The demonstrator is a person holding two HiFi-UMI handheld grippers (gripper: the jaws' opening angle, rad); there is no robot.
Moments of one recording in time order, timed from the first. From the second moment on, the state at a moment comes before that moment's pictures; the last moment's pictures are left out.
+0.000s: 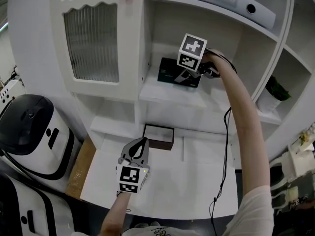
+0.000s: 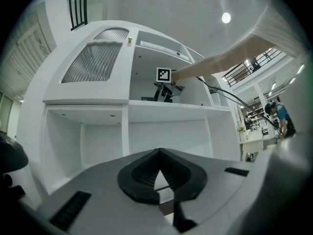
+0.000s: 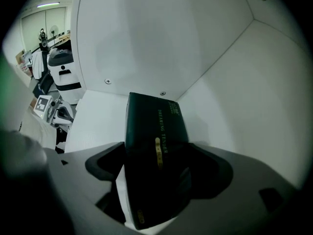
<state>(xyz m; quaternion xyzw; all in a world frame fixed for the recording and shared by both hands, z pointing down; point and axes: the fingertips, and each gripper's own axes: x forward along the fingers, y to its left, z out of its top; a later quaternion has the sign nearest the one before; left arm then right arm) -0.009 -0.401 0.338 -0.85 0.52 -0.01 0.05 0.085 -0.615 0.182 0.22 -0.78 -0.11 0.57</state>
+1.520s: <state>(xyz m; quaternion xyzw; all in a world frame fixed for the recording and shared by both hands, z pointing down) 0.034 -0.332 0.265 -0.88 0.45 0.04 0.13 0.119 -0.441 0.028 0.46 -0.79 -0.32 0.25</state>
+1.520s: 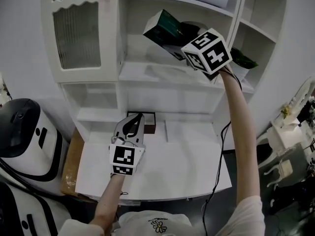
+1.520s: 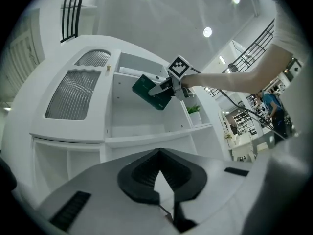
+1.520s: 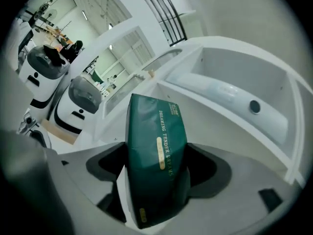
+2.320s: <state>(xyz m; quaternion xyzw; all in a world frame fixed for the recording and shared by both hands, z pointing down) 0.041 -0.282 0.235 -0.87 0.46 0.09 0.15 0.141 -0.258 0.085 0.59 -0.71 -0.39 -0.07</state>
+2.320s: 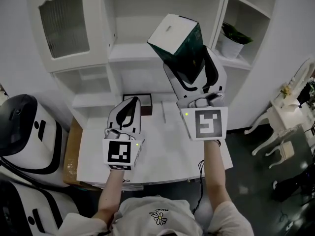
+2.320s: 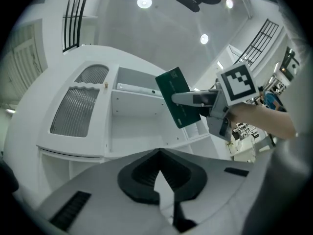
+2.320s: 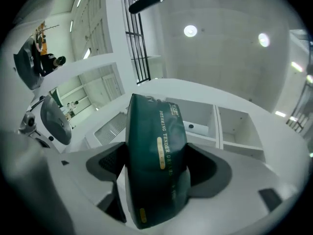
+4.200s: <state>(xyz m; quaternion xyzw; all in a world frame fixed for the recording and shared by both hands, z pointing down) 0.017 -0.229 0.274 -0.85 0.50 0.12 0.13 0.181 -0.174 0.248 0.67 -0.68 -0.21 -0.18</state>
